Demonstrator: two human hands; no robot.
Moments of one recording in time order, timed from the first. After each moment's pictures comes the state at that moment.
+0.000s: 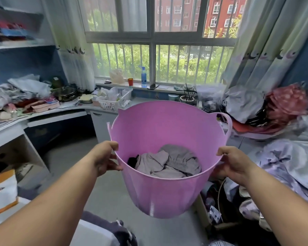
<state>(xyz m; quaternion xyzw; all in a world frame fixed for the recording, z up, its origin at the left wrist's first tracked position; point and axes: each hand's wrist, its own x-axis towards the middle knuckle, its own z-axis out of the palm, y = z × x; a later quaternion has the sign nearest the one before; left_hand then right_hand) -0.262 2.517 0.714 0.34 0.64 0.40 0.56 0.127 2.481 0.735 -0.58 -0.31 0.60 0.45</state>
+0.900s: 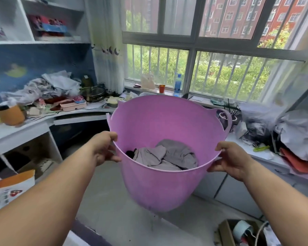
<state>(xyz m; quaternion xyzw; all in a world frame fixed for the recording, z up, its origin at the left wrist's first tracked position) -0.443 2.677 0.737 0.31 0.66 0.45 0.52 -0.043 2.716 0.742 -0.54 -0.41 0.63 0.39</state>
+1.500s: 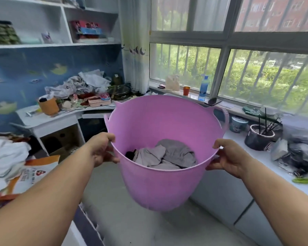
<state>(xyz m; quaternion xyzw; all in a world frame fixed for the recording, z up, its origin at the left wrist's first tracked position) -0.387 2.723 0.728 0.21 0.71 0.51 0.44 -0.012 2.869 0.732 -0.49 -0.46 0.68 0.30</state>
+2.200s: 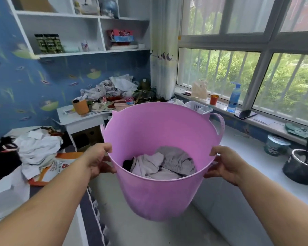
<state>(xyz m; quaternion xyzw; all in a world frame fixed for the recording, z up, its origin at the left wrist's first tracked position) -0.379 2.734 0.725 0.10 0.72 0.57 0.37 -0.054 2.968 0.729 -0.44 -0.49 0.72 0.21</state>
